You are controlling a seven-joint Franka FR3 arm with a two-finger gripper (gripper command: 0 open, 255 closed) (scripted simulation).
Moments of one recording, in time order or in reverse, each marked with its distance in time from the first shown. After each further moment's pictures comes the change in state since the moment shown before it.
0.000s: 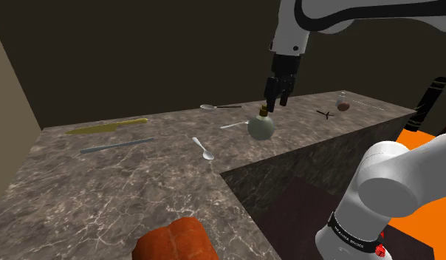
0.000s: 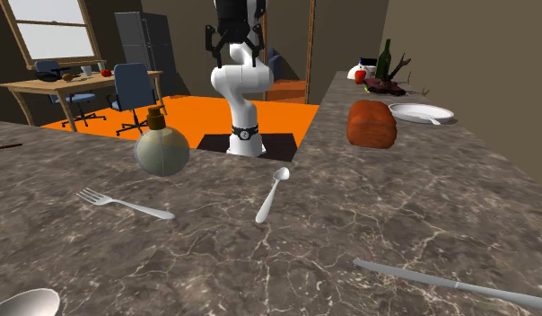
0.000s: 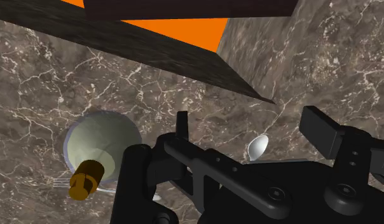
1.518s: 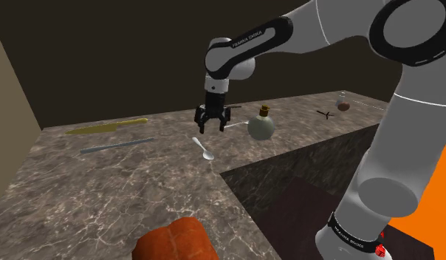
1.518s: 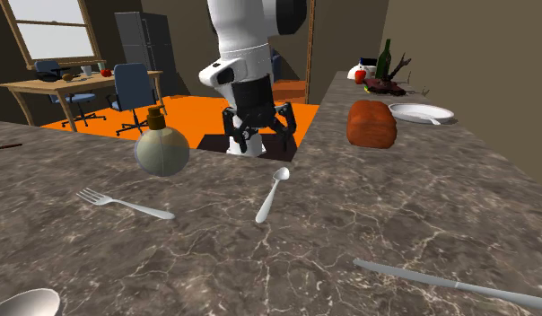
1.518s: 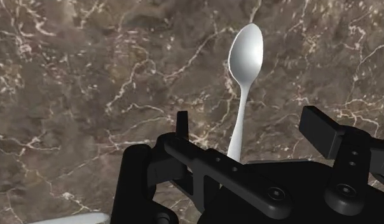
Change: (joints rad) arm 0.006 0.785 0.065 0.329 0.152 0.411 0.259
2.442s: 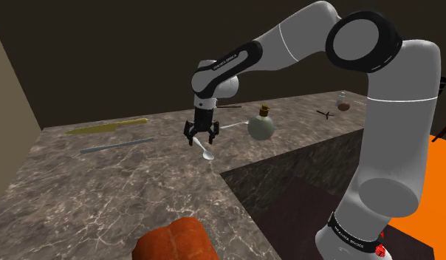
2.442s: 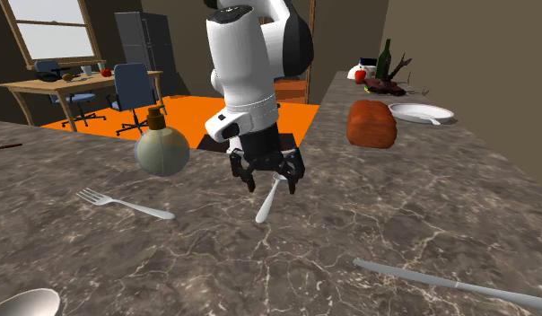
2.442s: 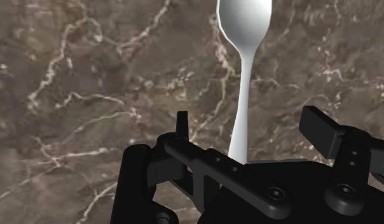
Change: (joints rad) arm 0.010 0.229 0.006 0.104 0.033 0.120 0.040
